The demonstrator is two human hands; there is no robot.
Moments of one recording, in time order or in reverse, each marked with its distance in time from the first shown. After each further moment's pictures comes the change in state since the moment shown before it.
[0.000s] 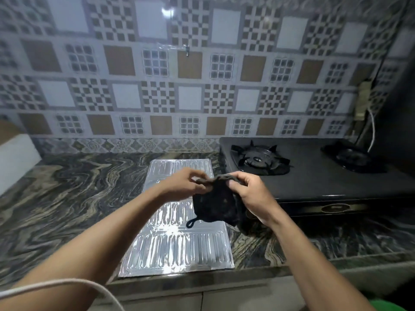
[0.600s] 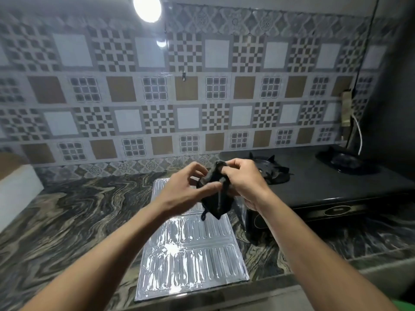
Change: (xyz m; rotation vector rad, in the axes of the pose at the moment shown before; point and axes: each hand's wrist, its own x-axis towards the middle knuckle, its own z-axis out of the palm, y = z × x) left_hand -0.052 0.038 -0.017 0.083 0.244 0.241; right_hand 0.011 -0.084 0.042 0.096 0.218 0.068
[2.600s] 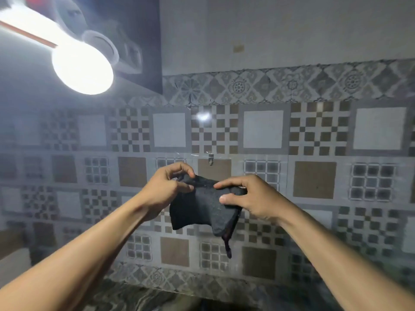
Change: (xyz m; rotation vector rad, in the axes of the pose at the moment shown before) left_hand 0.370 -0.028 -0.162 -0.078 0.471 -0.020; right_hand 0.442 -0.090 -0.007 -0.435 -0.563 -0.678
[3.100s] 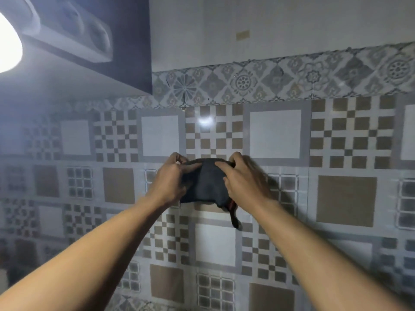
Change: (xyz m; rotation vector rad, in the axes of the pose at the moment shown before) left_hand 0.138 -0.060 0.005 0.906 0.240 0.426; right_hand 0.132 0.077 0.005 -0.786 0.407 -0.210
